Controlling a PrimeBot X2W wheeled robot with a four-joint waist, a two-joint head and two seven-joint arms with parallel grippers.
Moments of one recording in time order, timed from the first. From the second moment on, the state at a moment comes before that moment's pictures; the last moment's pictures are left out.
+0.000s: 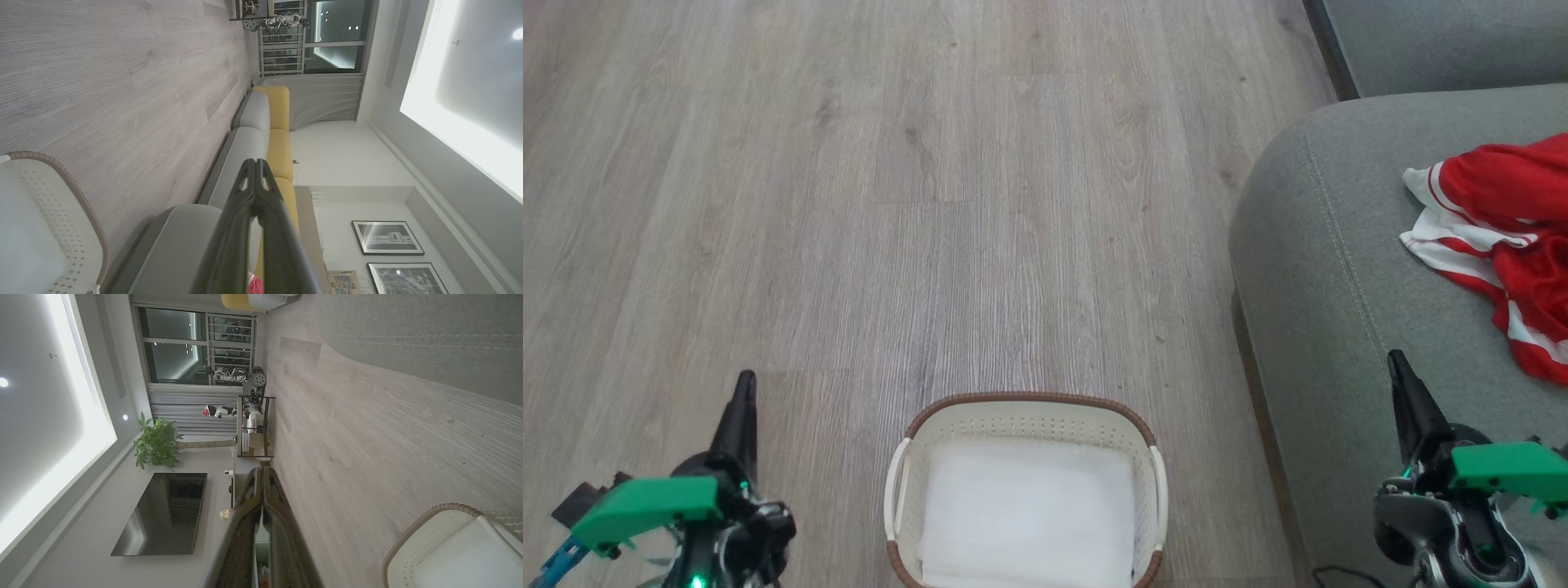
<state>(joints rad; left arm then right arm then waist) -0.05 0.05 0.06 0.28 -1.58 -0.12 0.10 -0.06 -0.07 -0.12 0.27 1.58 0.13 0.09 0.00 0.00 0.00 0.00</state>
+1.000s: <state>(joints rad) -0.06 0.05 0.07 0.28 -1.61 -0.12 0.10 -0.06 -0.06 -0.12 0.28 1.61 0.13 0.10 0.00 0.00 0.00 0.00</state>
